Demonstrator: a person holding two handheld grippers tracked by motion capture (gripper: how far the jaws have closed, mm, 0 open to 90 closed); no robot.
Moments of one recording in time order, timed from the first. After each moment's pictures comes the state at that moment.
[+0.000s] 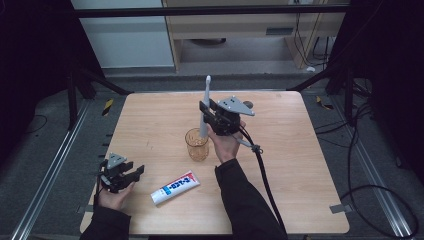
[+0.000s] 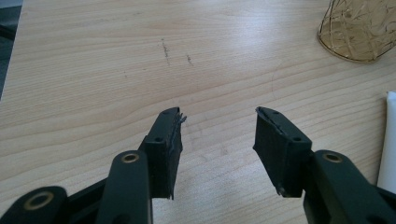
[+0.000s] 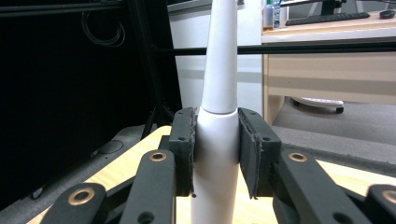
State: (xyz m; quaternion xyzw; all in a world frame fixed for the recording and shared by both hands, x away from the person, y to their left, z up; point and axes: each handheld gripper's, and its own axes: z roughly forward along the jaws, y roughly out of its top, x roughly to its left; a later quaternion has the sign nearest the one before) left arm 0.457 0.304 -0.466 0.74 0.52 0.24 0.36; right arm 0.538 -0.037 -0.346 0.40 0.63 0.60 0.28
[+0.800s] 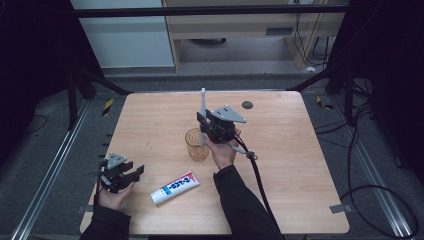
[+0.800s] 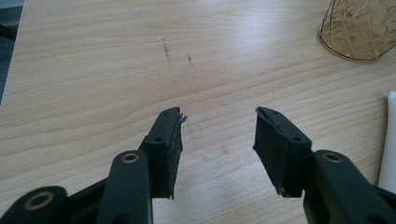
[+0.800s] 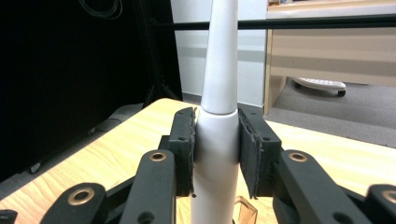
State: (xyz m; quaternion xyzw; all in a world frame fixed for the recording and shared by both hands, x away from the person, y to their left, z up) left arm 0.457 0.304 -0.466 0.74 0.51 0.24 0.36; right arm 0.541 -0.027 -0.382 0.41 0.66 0.57 0.27
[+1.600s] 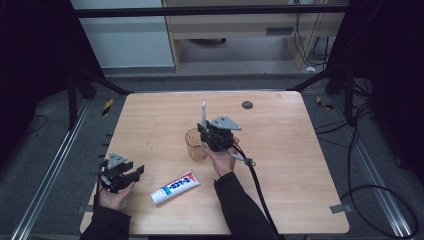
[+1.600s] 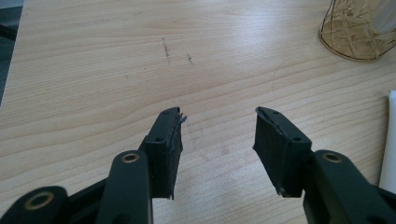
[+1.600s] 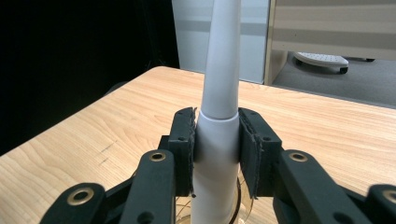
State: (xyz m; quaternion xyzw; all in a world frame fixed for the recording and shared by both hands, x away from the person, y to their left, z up) left arm 0.457 0.303 -0.466 0.74 0.52 0.24 0.36; right arm 0.542 -0.024 -0.419 0.41 0.69 0.54 0.25
